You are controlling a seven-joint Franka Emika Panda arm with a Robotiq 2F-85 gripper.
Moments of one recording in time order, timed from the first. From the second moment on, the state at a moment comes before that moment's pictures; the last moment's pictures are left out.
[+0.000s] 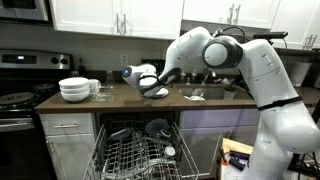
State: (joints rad) arm 0.00 0.61 -0.16 -1.58 -1.03 2.08 0.53
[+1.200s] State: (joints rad) arm 0.00 0.62 -0.16 -1.58 -1.12 2.09 0.53
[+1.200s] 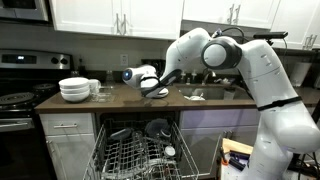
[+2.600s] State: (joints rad) arm 0.06 0.62 -0.12 -1.58 -1.12 1.95 0.54
